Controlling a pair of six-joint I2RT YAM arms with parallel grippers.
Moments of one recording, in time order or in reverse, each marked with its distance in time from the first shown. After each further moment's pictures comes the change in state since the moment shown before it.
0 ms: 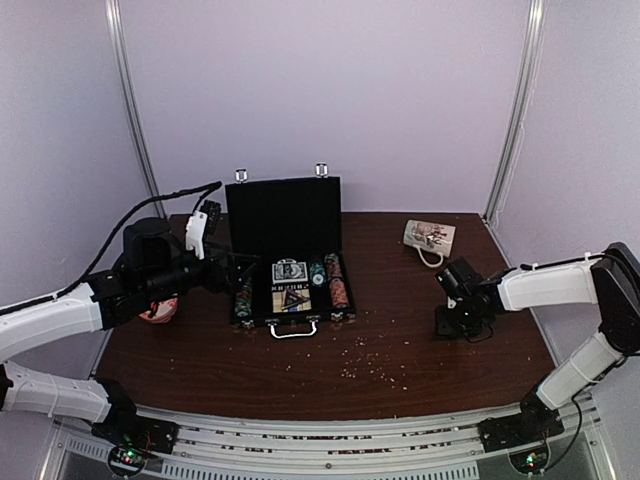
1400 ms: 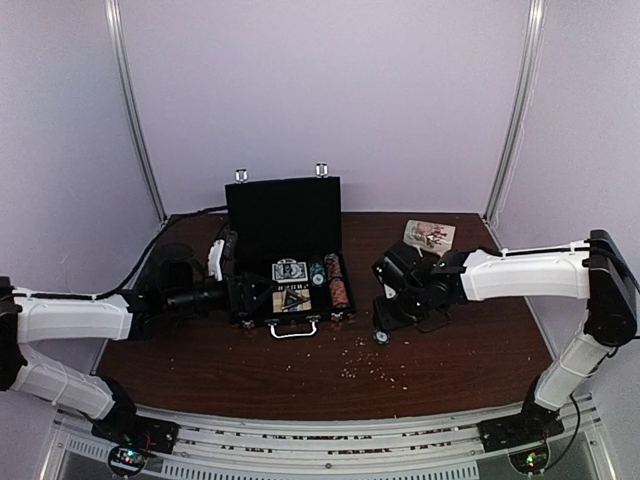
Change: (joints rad) left arm 0.000 0.200 -0.151 0.315 0.209 -0.337; right arm 0.366 0.126 0.382 -0.137 -0.026 -0.010
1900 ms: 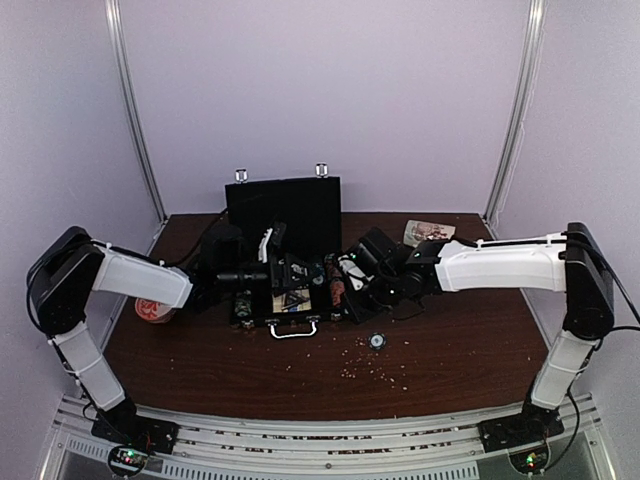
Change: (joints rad) left arm 0.000 0.465 0.296 0.204 0.292 -0.229; right arm 0.036 0.137 0.189 0.057 -0.082 -0.232
